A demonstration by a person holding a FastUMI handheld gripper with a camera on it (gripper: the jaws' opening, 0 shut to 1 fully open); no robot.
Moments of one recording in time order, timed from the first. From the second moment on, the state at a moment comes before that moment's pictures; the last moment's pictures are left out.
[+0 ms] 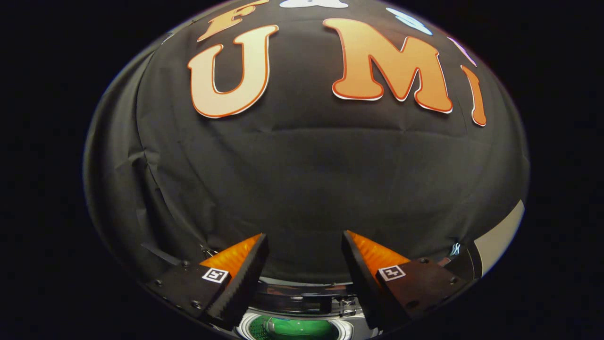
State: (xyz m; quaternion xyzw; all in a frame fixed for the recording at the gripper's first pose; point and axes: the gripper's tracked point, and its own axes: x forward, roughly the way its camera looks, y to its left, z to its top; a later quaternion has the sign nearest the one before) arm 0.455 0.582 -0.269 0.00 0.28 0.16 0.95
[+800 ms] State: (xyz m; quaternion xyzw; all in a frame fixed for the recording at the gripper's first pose) arm 0.343 0.556 -0.264 0.00 0.24 0.16 0.96
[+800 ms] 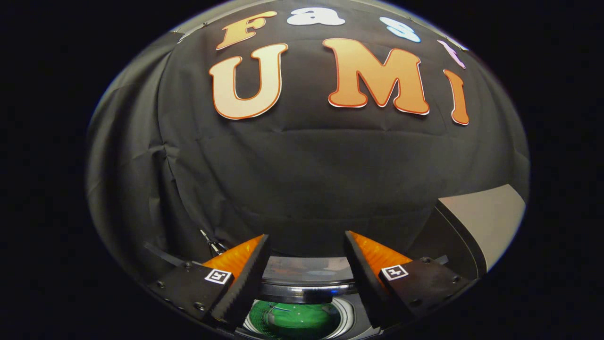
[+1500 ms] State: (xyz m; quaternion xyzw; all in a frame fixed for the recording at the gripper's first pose) arm 0.239 0.553 -0.352 -0.01 0.31 0.18 0.94
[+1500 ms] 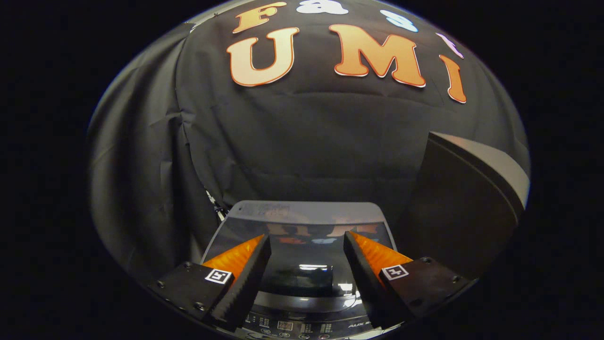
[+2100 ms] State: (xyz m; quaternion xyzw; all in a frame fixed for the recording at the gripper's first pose) arm 0.201 0.537 -0.210 0.03 0.21 0.21 0.96
